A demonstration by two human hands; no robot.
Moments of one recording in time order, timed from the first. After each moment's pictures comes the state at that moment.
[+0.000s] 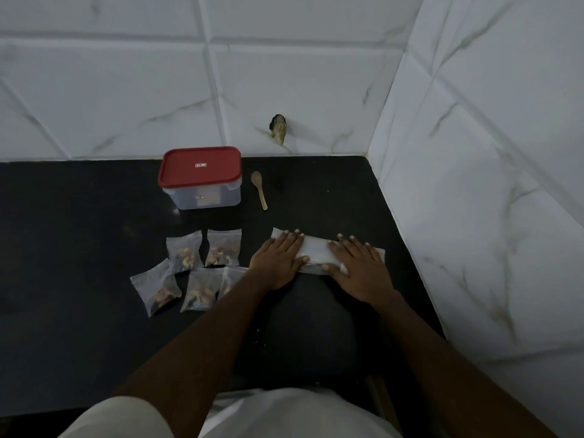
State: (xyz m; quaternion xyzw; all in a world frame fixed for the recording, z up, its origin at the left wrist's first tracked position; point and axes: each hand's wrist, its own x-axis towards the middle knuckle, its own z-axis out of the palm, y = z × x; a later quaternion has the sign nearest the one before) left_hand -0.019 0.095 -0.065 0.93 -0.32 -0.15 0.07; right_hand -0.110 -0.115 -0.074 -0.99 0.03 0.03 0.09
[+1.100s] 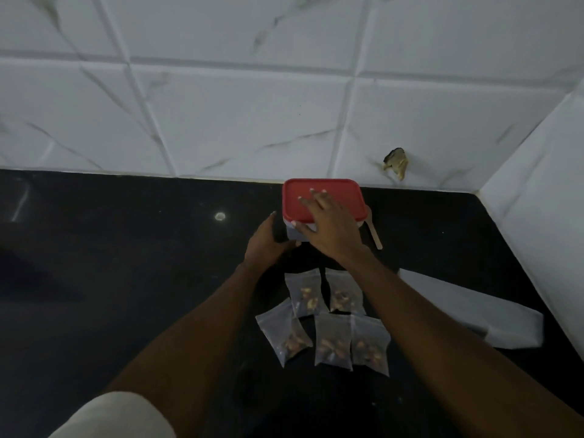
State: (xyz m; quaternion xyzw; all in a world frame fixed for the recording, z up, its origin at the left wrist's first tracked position) left_hand 0.142 0.339 -0.046 0.88 -0.05 -0.09 0.47; right_hand 0.120 0.171 0.008 -0.99 -0.09 -0.09 0.12
